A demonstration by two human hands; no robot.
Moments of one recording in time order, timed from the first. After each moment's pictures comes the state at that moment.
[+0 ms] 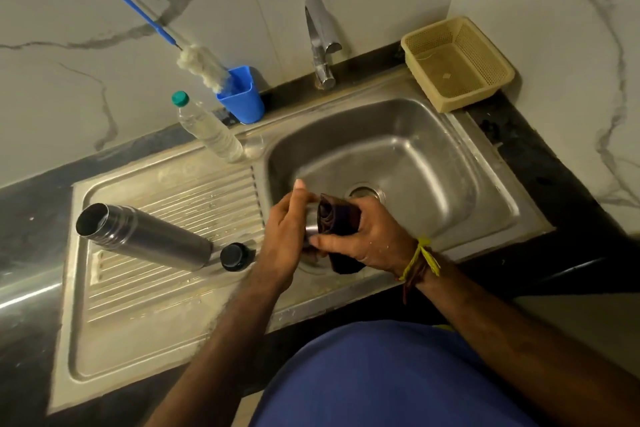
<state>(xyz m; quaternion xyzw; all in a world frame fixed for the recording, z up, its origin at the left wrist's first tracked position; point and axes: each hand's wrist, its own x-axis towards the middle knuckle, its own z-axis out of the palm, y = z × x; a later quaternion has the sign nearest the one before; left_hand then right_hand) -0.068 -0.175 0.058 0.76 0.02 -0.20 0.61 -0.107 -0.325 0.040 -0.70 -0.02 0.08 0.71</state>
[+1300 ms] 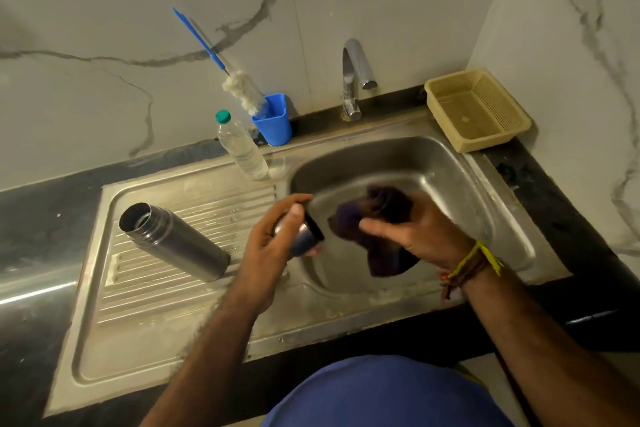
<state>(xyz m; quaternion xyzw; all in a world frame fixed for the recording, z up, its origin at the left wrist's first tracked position) -0.065 -0.120 0.073 0.71 -0.09 -0.14 0.68 -0.093 -0.355 0.073 -0.74 0.04 0.03 0.67</state>
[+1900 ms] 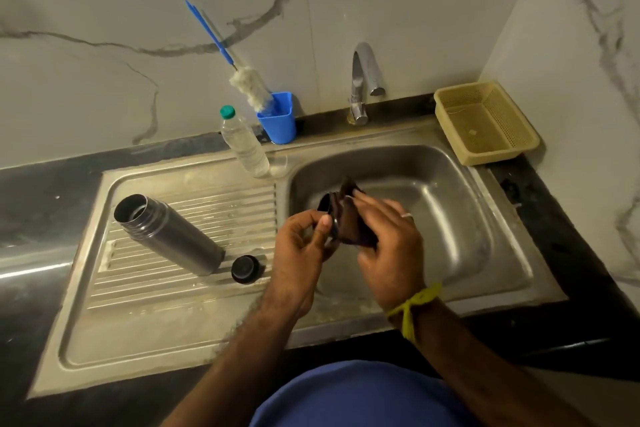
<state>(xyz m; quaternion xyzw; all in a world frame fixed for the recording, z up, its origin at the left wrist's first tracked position) -0.075 -0.180 0.067 0.66 0.06 -0.09 0.74 -0.102 -0.308 0.060 -0.90 -0.01 -0.23 0.37</state>
